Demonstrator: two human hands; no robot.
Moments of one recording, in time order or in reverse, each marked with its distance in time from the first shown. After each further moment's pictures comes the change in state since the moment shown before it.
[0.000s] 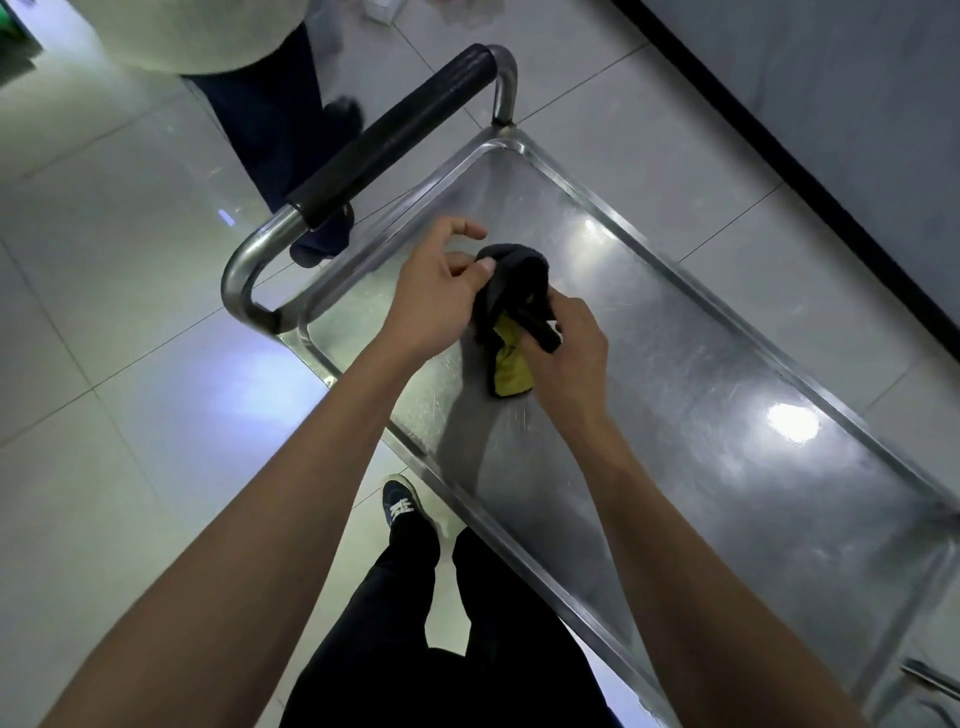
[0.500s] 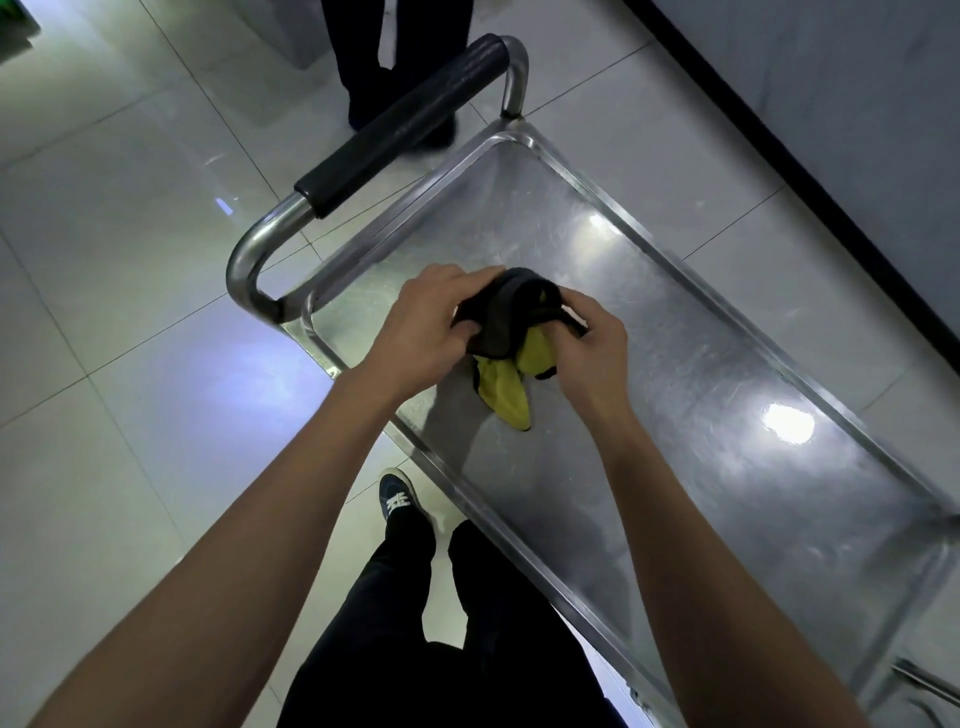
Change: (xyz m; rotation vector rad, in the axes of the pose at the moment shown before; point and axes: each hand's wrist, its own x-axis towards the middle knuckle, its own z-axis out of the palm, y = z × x) left_hand -0.015 -0.040 -0.020 0.582 -0.152 0.373; right_hand 0.003 -0.009 -0.016 0.340 -0.039 0.165
